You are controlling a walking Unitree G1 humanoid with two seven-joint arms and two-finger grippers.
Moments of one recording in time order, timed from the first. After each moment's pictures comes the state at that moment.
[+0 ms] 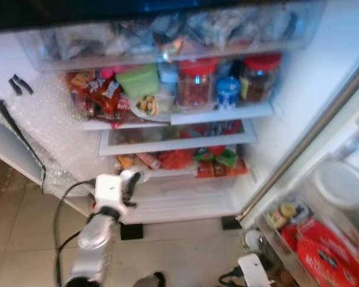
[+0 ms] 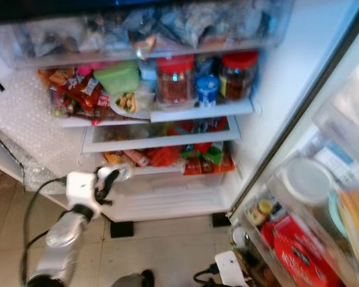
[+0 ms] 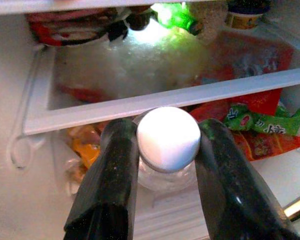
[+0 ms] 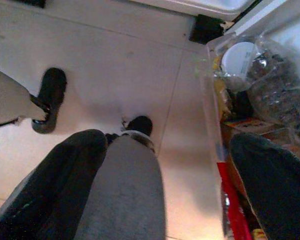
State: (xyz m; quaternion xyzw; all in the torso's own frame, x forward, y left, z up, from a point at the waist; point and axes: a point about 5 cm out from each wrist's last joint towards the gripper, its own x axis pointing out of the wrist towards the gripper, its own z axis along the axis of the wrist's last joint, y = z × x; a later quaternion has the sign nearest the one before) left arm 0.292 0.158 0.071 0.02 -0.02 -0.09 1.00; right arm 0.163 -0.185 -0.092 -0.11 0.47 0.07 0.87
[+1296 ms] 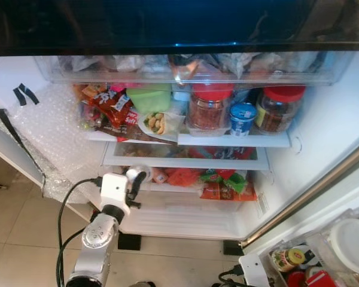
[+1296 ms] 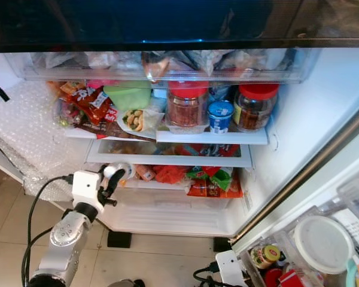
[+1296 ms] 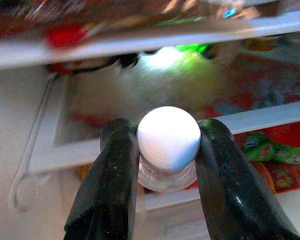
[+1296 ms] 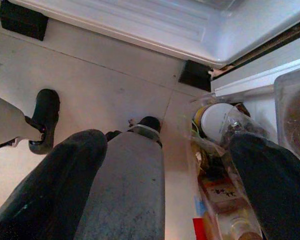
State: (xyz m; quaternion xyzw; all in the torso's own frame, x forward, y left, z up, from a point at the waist) left arm 0.288 0.152 0.077 0.05 -0.04 -0.13 0.99; right arm 0.165 -0.179 -0.091 -0.09 0.46 0.07 0.88
